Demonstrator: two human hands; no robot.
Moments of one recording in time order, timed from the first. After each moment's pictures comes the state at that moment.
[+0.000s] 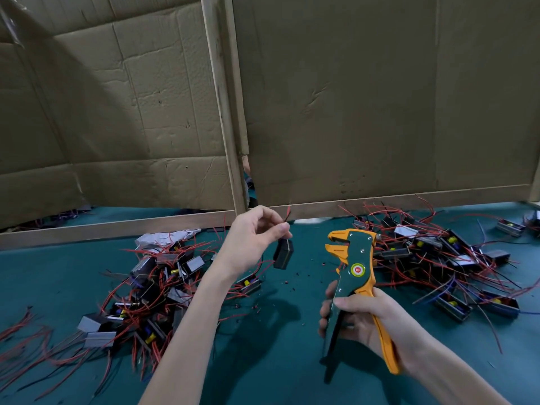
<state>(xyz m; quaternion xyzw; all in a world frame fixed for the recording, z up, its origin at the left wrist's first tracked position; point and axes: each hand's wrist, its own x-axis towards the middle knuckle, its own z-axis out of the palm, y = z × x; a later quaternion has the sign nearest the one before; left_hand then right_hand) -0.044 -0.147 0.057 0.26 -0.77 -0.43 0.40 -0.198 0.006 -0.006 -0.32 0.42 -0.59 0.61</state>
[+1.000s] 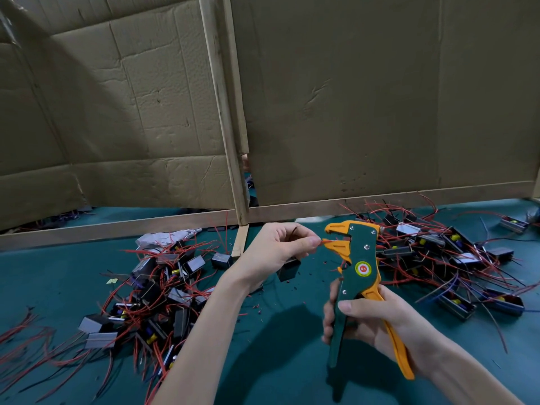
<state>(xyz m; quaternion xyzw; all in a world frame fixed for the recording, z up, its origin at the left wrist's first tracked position) -0.061 -0.125 0.053 0.21 -0.75 -0.56 0.29 -0.199 0.012 0.001 -0.38 0.36 -0.58 0.62</state>
